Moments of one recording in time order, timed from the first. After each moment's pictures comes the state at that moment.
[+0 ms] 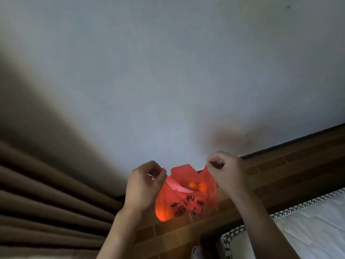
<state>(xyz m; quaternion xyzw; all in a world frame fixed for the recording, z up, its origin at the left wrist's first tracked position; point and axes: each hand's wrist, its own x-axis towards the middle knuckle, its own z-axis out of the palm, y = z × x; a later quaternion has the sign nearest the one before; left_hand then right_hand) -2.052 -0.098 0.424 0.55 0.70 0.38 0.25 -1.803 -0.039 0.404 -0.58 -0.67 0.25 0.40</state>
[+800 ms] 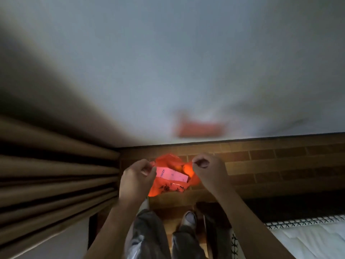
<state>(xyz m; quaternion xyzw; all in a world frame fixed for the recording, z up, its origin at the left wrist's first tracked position) -2.225 -0.027 0.162 0.40 0.81 0.29 0.32 -1.997 0.077 0.169 -0.60 -0.67 0.41 0.17</state>
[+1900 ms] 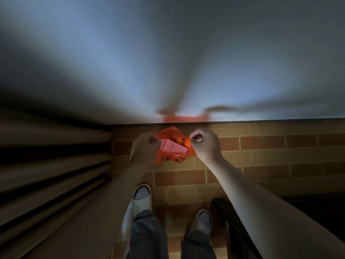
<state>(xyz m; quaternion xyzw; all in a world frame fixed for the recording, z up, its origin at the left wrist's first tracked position) -2.296 0.068 -0.219 0.36 0.83 0.20 0.38 -2.090 0.153 -0.210 -0.63 -0.66 0.40 0.09</state>
